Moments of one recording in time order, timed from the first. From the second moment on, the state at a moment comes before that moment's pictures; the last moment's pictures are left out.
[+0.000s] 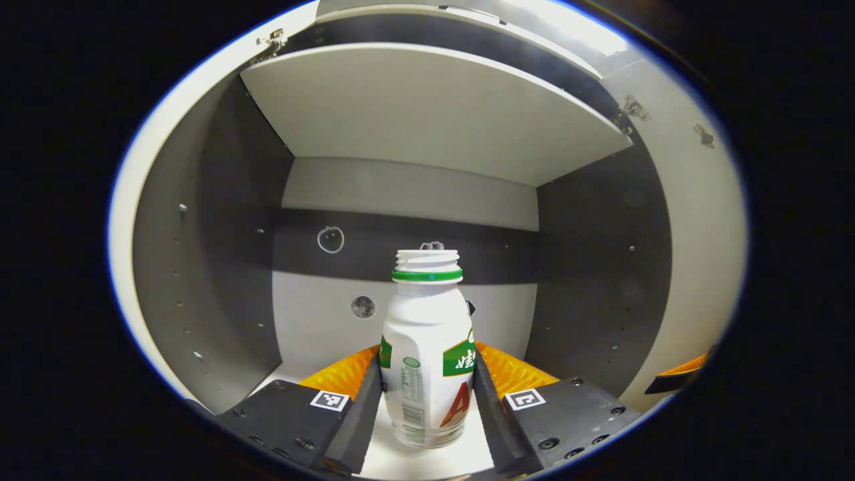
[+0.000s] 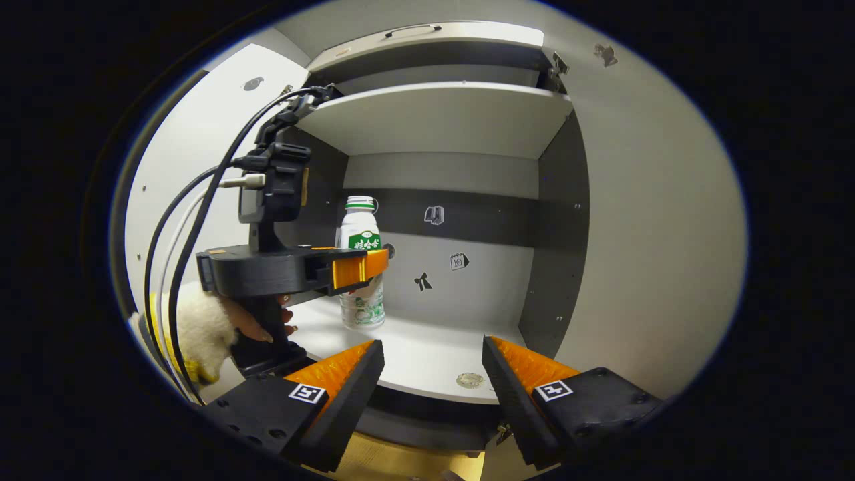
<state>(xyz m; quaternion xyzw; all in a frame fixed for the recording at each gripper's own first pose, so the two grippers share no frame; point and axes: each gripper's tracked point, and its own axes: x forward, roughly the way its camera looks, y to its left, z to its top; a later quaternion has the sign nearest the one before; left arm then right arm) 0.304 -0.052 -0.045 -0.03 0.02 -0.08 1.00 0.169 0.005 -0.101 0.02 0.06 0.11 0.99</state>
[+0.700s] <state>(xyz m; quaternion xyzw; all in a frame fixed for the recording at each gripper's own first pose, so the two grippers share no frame) 0.137 -0.048 -0.021 -0.04 0.01 -0.12 0.99 0.051 -0.001 -0.043 -0.01 0.02 0.04 1.00</state>
